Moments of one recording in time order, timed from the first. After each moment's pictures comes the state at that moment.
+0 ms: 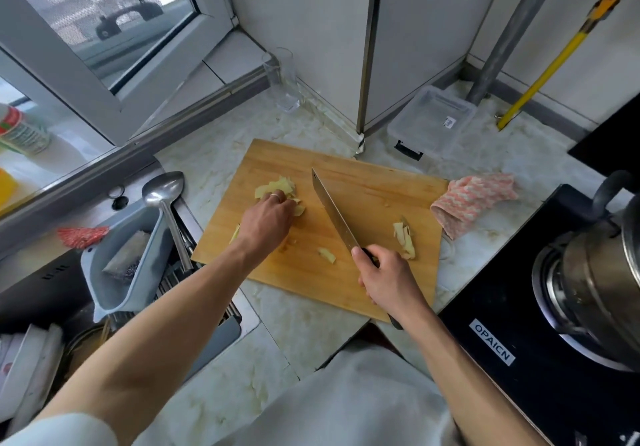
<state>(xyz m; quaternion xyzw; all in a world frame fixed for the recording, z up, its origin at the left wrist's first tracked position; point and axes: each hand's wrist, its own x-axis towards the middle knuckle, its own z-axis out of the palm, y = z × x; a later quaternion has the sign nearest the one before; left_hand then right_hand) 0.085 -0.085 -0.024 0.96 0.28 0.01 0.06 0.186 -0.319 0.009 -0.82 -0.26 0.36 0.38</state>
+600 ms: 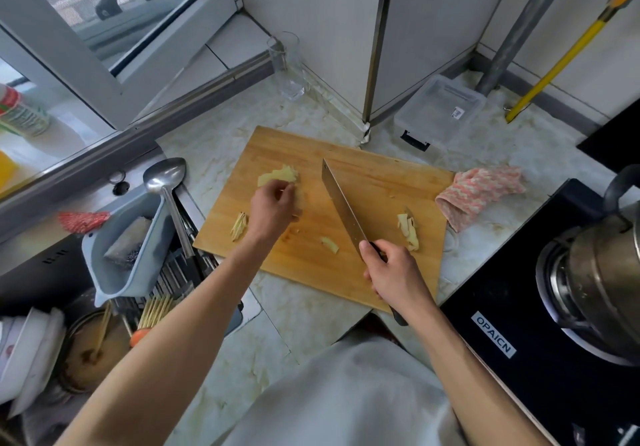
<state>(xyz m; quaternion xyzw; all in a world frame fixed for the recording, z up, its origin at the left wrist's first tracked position) 0.092 -0.112 -0.004 0.68 0.49 0.19 0.51 0.185 -0.325 0.000 -0.81 -0.24 0.36 0.39</state>
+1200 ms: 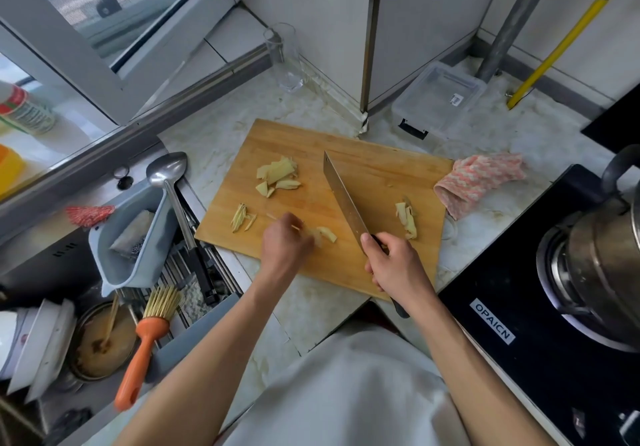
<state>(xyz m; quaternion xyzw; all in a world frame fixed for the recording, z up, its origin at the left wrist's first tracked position) 0.068 -0.176 -0.022 0.72 0.56 0.05 0.42 0.183 -0.337 0.002 -0.80 -0.24 0.37 0.41</state>
